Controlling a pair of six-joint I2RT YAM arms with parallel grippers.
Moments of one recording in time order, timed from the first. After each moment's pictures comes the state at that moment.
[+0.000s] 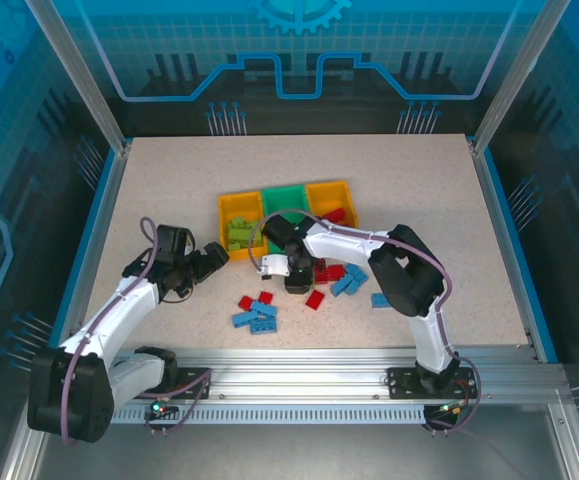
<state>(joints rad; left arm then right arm) -0.12 1.07 0.59 -0.52 0.19 -0.82 0.84 2.06 1.48 -0.89 -0.03 -0.66</state>
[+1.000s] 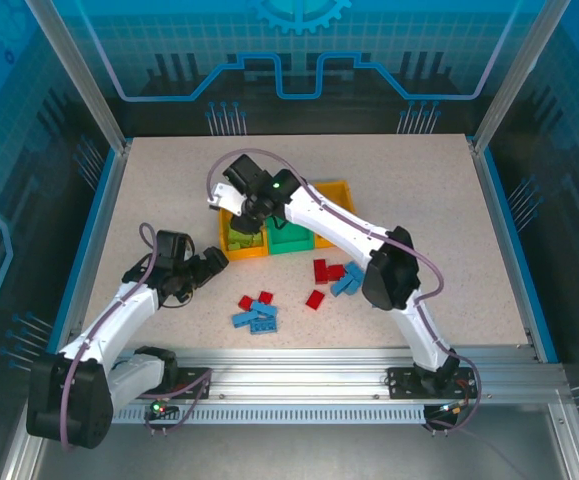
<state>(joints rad) -0.12 1.04 0.55 -0.51 0.19 -0.84 0.86 2.27 2.27 -0.99 -0.01 -0.38</state>
